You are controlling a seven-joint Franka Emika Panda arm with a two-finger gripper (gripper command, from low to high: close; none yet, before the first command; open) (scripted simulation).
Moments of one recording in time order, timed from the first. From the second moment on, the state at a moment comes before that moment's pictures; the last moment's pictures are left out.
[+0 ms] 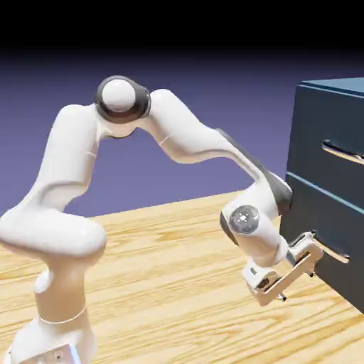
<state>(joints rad) 0.90 0.65 -1.18 -2.25 2.01 2.57 0.67</state>
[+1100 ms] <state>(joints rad) 1.24 1.16 -1.66 -2.00 2.84 2.38 0.65</state>
